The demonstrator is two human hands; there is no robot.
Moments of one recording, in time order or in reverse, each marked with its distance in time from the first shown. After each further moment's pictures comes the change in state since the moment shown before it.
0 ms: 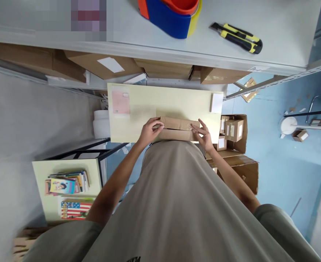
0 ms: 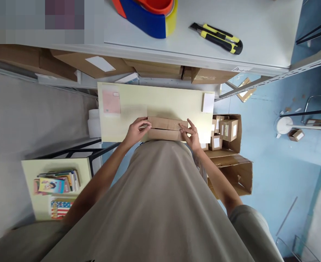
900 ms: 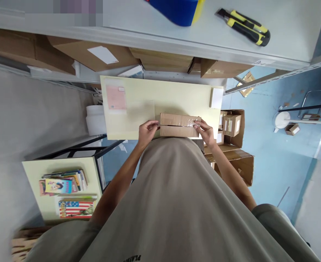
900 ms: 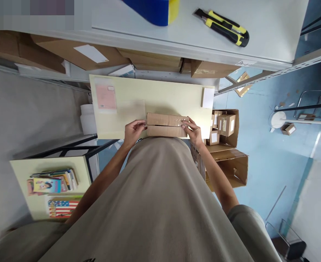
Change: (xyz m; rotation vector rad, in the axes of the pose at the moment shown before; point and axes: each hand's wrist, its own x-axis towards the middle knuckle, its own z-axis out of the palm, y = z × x) left_hand -0.015 -0.028 0.019 -0.422 0.219 -0.345; right_hand 0.007 0.036 0.009 0.421 0.064 0.119
